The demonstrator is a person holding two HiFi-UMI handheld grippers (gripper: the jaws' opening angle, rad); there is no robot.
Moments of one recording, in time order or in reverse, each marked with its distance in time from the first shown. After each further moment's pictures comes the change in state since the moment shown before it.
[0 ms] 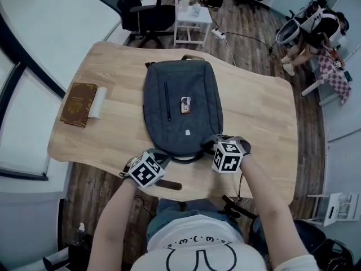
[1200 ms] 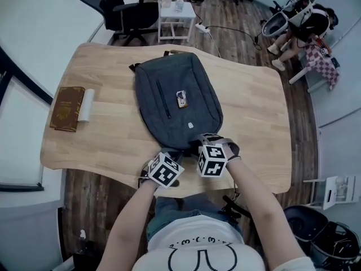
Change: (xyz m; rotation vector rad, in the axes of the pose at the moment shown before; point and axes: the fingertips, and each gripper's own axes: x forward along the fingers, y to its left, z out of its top) left arm 0.050 -0.031 0.036 -0.077 -0.069 0.018; right arm 0.008 0.013 0.030 0.065 0.055 -0.105
